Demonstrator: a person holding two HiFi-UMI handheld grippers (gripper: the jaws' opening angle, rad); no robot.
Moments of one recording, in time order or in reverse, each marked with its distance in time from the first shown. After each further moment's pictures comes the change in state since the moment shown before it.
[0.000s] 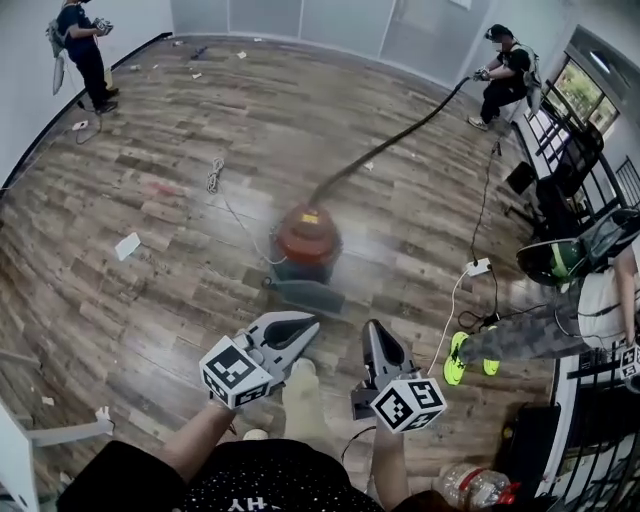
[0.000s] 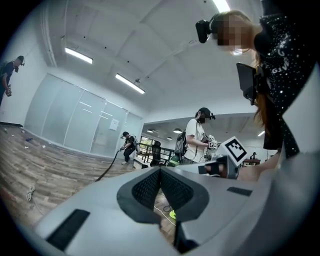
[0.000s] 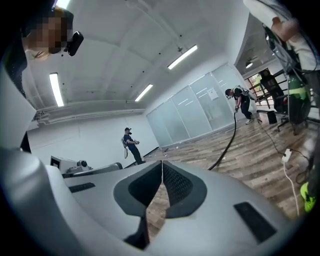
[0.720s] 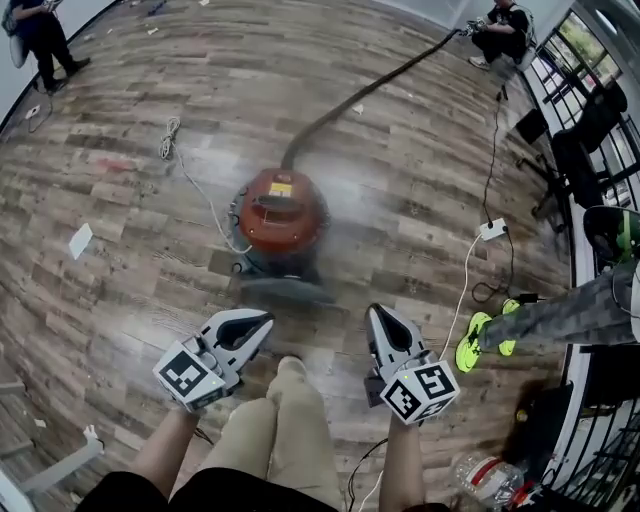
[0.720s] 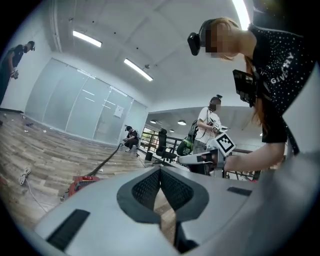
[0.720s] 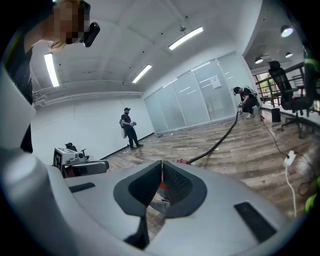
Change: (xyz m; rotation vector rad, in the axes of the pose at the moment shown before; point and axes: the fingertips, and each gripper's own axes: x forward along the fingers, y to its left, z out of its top) left arm 0.087 0.182 -0.191 -0.063 0.072 0.000; right arm 0.149 -0.210 -0.124 -0.106 0.163 -0.021
